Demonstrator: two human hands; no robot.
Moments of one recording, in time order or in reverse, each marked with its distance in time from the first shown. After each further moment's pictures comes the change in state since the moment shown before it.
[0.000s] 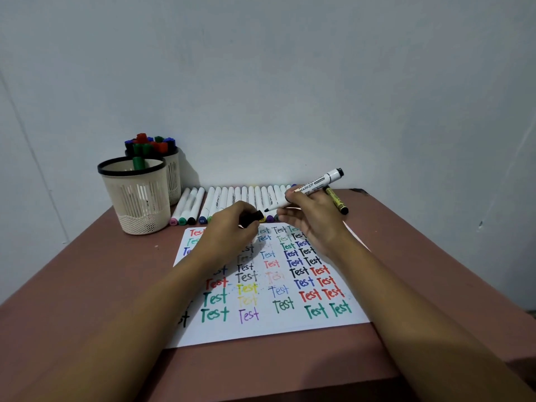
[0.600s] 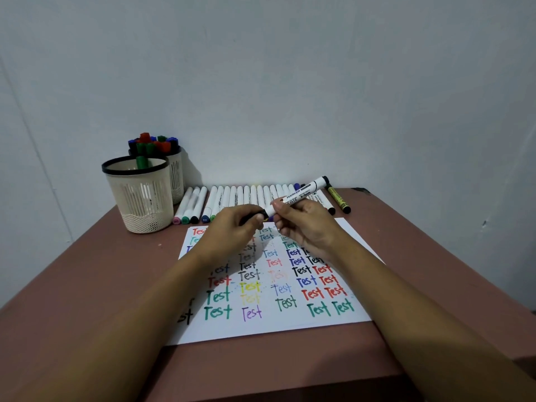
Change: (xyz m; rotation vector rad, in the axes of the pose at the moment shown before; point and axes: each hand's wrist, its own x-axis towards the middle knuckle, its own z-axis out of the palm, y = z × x) left_hand -0.003 0.002 -0.007 -0.186 -0.128 0.081; right_hand -0.006 0.009 0.001 -0.076 -0.180 0.120
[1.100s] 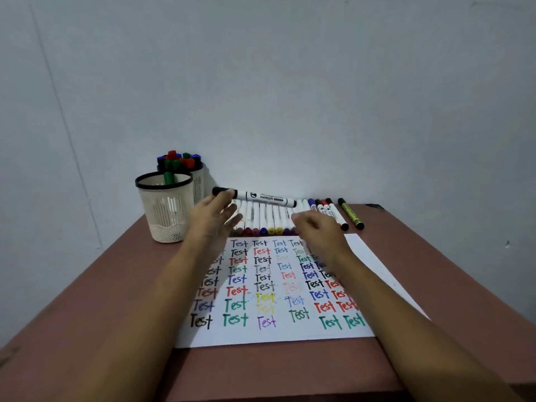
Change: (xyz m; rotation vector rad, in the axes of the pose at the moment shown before) left_hand 0.007 0.008 -0.033 -0.983 0.499 -0.386; right_hand 0.000 0.009 -0.006 -0.610 0.231 -0.161
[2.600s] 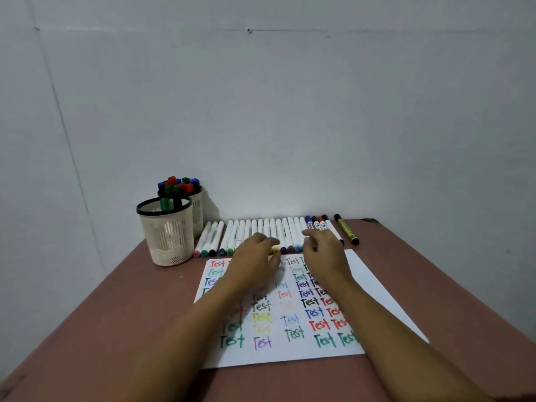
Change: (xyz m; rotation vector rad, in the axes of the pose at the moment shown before) left_hand -0.001 -0.042 0.019 1.579 -0.367 0.499; right_hand 0.007 0.007 0.000 -0.352 0.218 -0.151
